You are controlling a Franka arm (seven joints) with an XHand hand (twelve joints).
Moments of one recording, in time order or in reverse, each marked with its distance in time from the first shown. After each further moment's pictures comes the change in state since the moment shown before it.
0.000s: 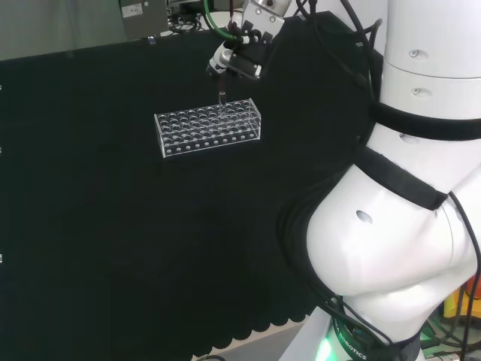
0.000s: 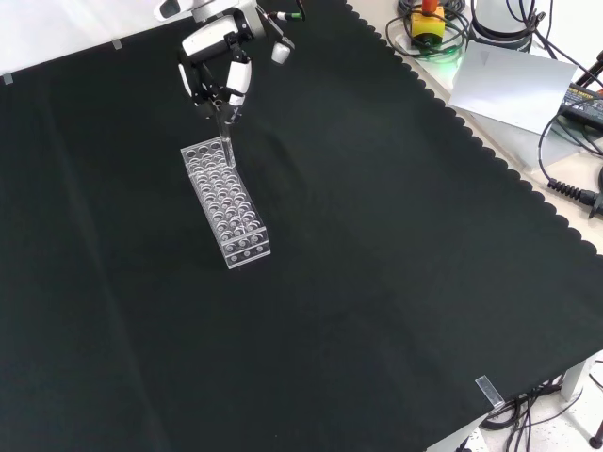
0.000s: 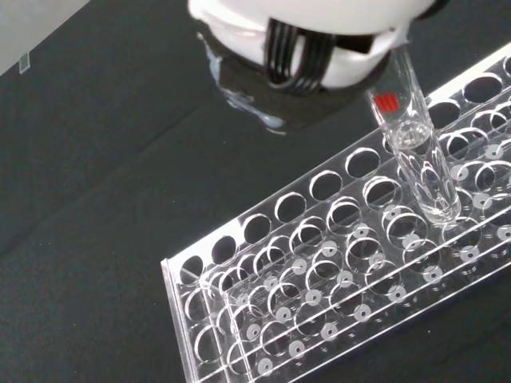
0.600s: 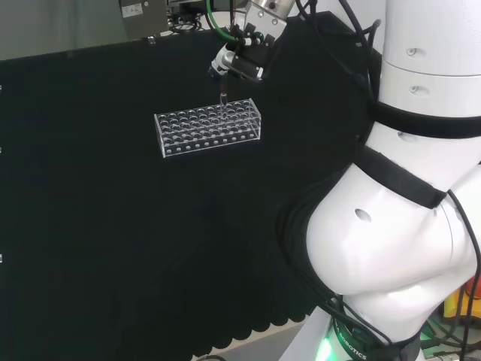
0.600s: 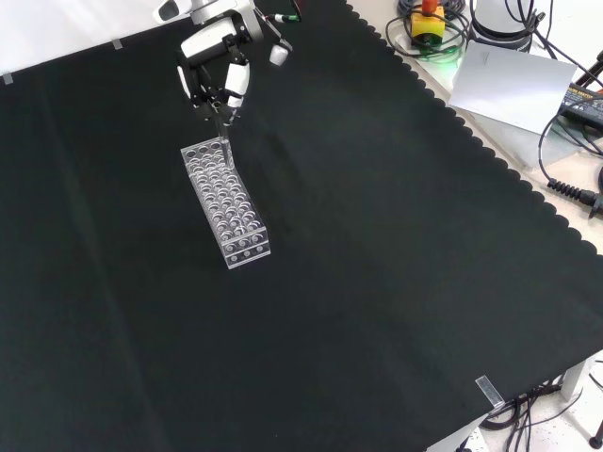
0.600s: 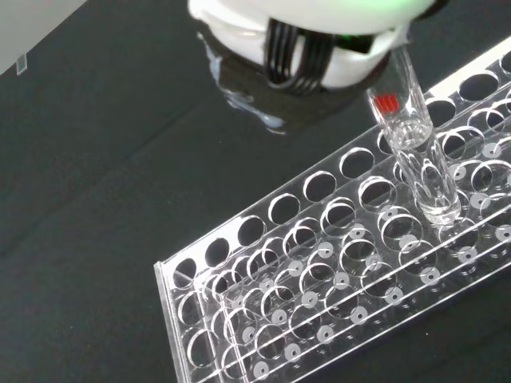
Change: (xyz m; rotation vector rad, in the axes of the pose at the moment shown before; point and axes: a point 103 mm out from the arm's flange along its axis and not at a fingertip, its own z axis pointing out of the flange) arm -0.005 0.005 0.003 0.004 0.010 0.000
